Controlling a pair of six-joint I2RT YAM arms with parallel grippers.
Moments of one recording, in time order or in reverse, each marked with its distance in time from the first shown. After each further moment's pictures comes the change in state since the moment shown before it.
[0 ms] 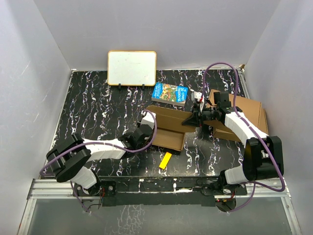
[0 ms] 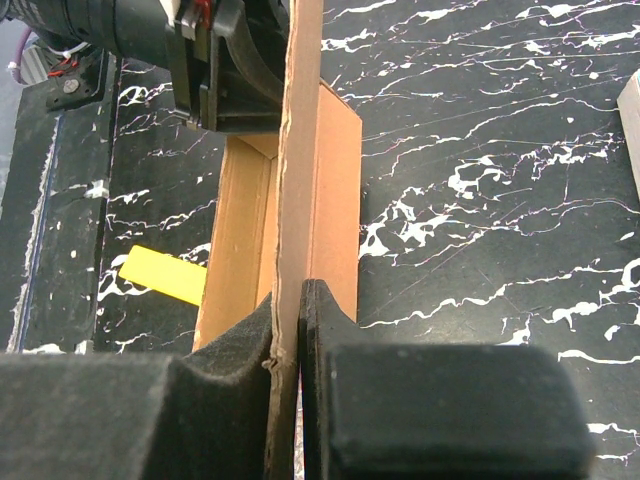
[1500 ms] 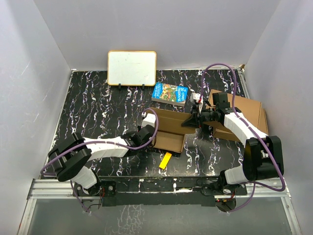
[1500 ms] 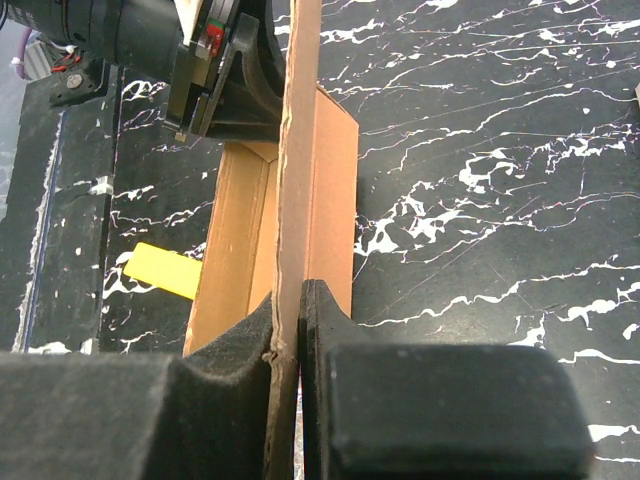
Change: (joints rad) left arm -0.021 0.005 0.083 -0.293 0.031 -0.200; right arm 0.012 0.000 -0.012 0.000 0.012 0.005
